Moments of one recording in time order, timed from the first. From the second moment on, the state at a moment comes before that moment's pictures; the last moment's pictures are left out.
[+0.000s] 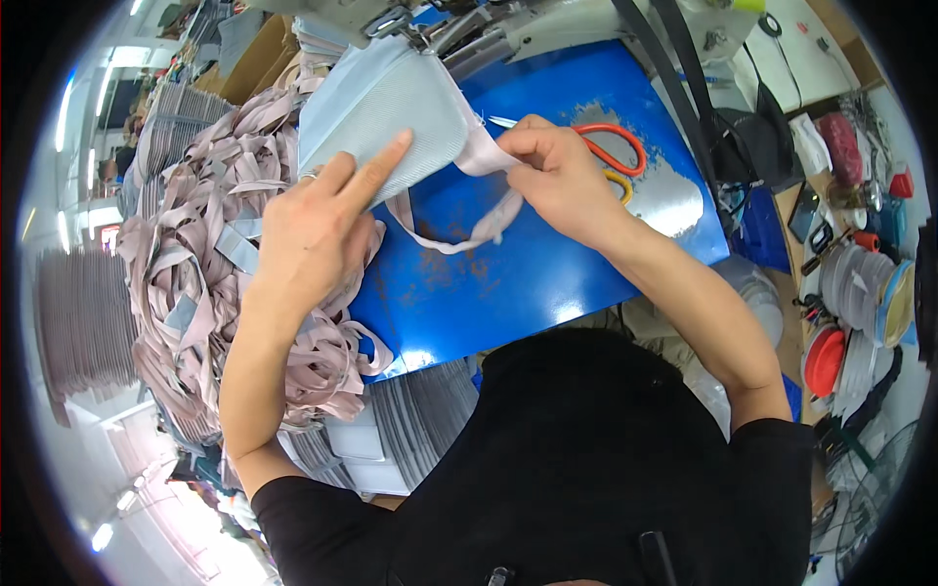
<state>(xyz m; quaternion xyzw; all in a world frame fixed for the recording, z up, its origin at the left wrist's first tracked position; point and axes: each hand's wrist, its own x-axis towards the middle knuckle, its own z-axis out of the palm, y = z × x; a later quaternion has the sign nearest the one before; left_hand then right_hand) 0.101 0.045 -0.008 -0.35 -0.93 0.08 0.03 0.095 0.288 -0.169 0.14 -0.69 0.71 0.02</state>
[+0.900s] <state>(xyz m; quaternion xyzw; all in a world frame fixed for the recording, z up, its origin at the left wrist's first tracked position) 0.090 0.062 0.012 -0.40 -0.90 0.18 0.03 0.080 0.277 -0.137 0.06 -0.48 0.86 -0.16</state>
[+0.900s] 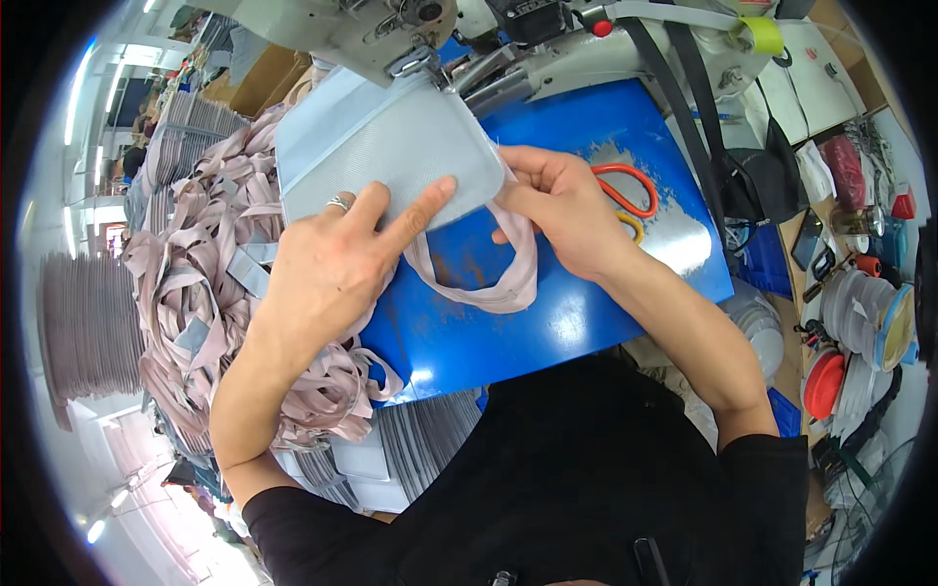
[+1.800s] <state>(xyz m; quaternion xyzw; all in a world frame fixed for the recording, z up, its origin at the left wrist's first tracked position) 0.010 0.048 0.028 -0.46 -0.86 0.22 0.05 0.029 0.248 -0.144 0.04 -0.53 0.84 -0.10</state>
